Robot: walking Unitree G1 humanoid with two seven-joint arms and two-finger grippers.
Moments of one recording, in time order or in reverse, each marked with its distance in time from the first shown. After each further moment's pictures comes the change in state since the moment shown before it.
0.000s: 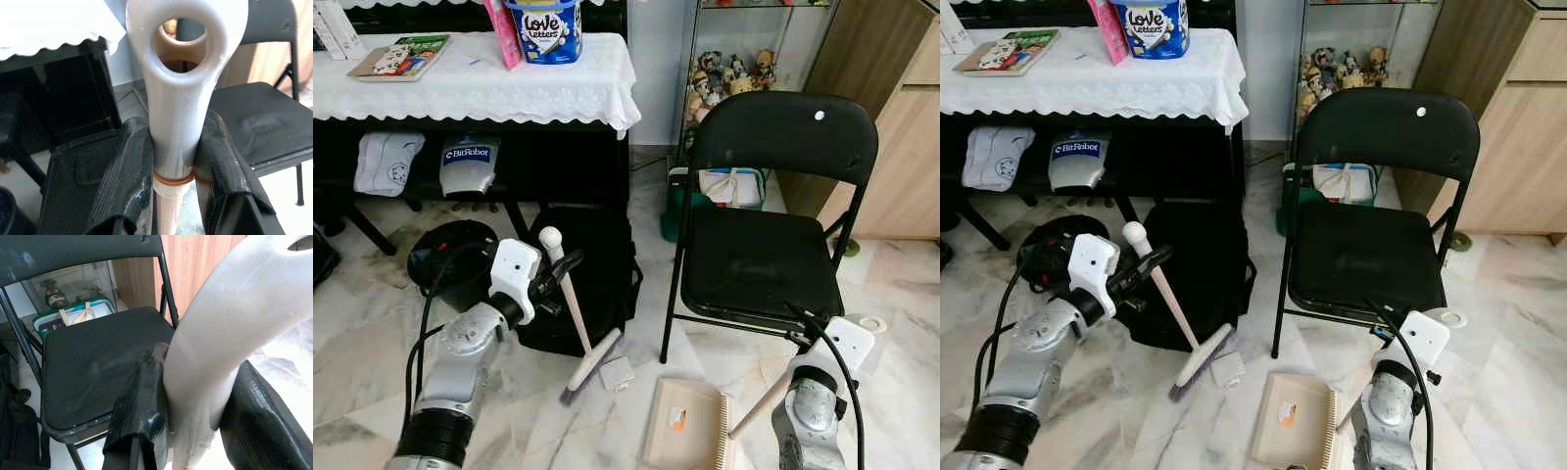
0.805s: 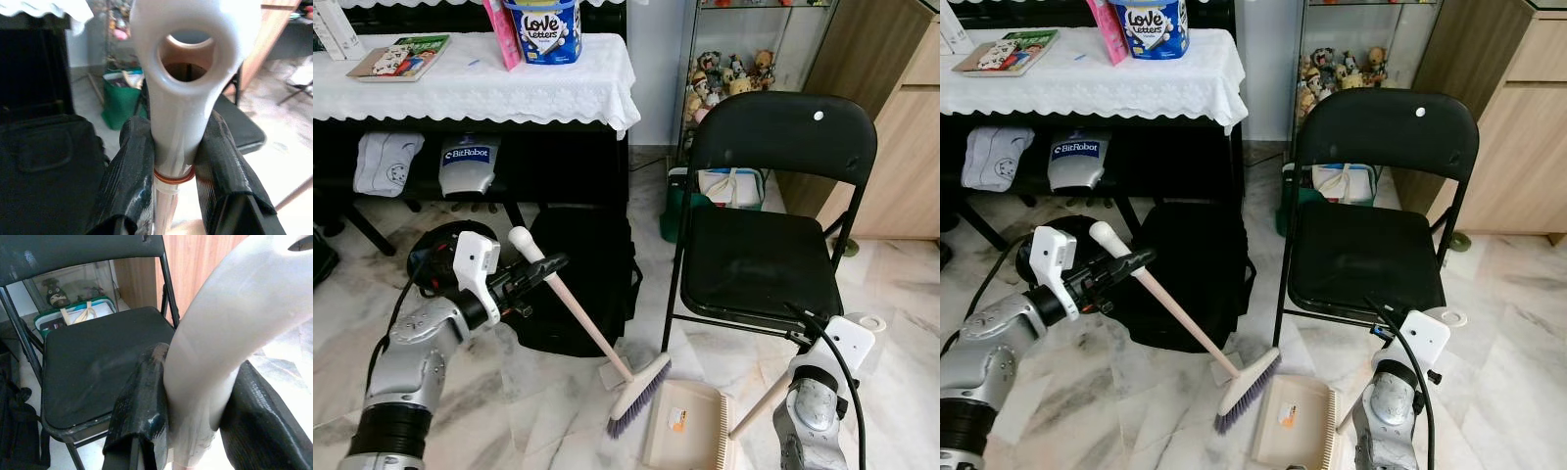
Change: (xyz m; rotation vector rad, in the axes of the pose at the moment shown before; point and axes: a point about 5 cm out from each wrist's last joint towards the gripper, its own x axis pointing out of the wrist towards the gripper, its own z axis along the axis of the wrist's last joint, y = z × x) left arm -0.017 0.030 0.016 -0.198 0.046 -0.194; right arm 0.001 -0.001 0.000 -0.008 0.001 0.010
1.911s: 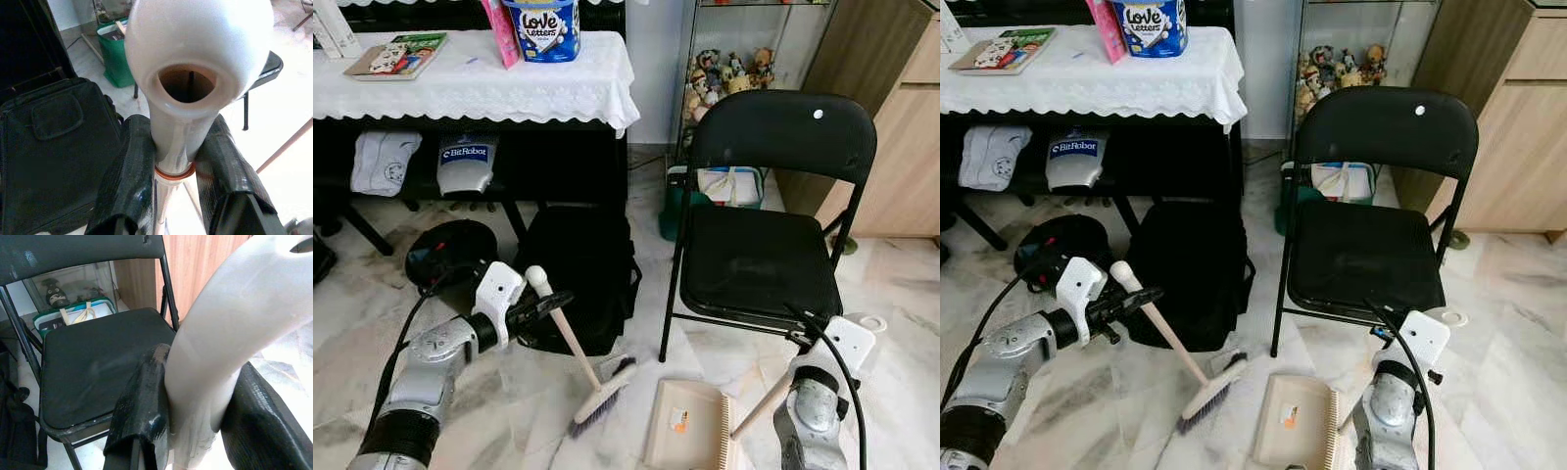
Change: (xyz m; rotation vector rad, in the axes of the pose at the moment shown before) left arm -0.010 0.006 -0.037 0.172 0.223 -0.066; right arm -0.001 -0.001 0.001 -0.009 -0.005 -0.001
